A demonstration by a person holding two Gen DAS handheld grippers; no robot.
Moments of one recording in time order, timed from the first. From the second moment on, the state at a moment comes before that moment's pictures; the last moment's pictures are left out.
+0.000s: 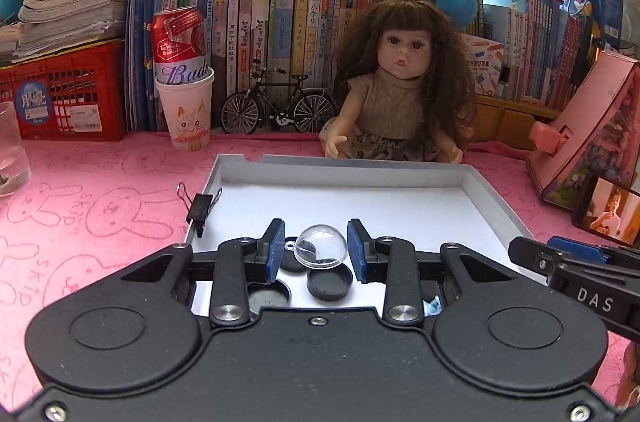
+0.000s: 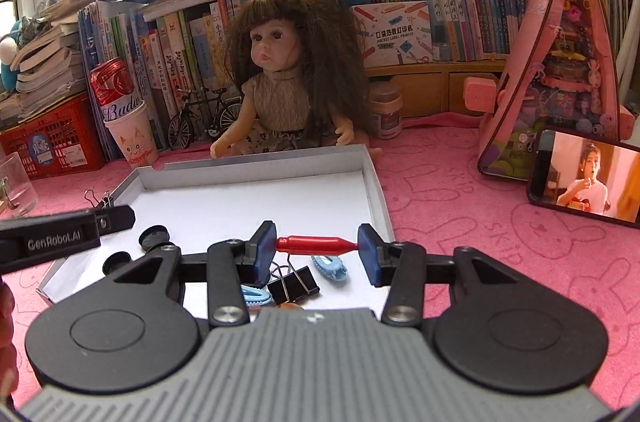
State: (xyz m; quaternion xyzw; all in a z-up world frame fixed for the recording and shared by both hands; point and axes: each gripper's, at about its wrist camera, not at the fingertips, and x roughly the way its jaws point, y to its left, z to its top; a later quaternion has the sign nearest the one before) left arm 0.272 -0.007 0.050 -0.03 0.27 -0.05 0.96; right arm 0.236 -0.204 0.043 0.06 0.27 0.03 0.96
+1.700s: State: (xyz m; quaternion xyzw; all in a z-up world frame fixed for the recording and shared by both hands) left arm 0.345 -0.038 0.010 0.01 0.34 -0.04 0.94; right arm 0.317 -0.203 0.014 0.07 0.35 0.06 0.93
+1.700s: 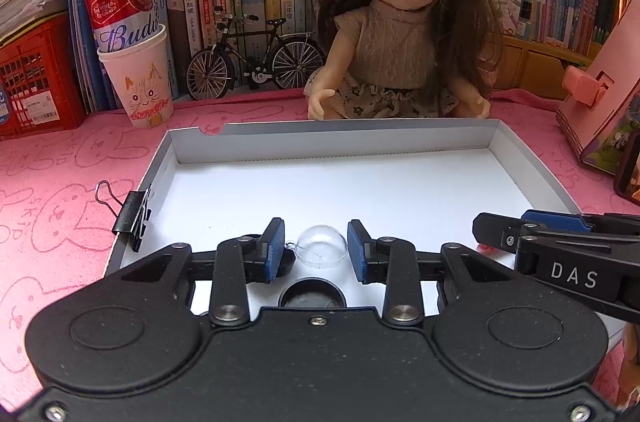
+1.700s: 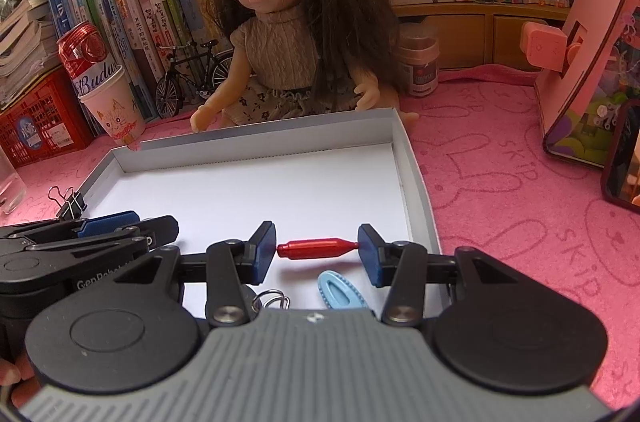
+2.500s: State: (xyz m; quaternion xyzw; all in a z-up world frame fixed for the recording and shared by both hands) left arm 0.324 -0.038 0.022 0.02 0.32 -0.05 0.95; right arm 0.300 -0.211 0.022 0.09 0.33 0.06 0.94
